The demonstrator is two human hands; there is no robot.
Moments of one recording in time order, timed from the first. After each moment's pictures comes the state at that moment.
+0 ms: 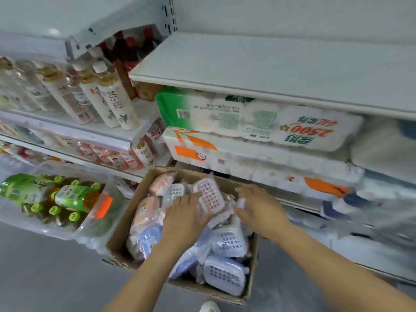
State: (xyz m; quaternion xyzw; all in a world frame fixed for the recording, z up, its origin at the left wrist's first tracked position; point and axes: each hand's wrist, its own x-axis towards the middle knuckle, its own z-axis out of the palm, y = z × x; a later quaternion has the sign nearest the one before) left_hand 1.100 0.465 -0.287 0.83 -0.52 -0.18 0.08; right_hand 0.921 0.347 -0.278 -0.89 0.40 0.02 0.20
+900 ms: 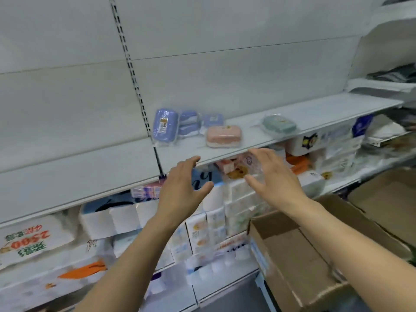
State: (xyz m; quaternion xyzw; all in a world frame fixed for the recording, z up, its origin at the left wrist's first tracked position) left_hand 0.479 0.251 -0.076 0.51 -0.79 -0.11 0.33; right_hand 0.248 0.285 -0.071 -0.70 0.65 -0.30 -0.01
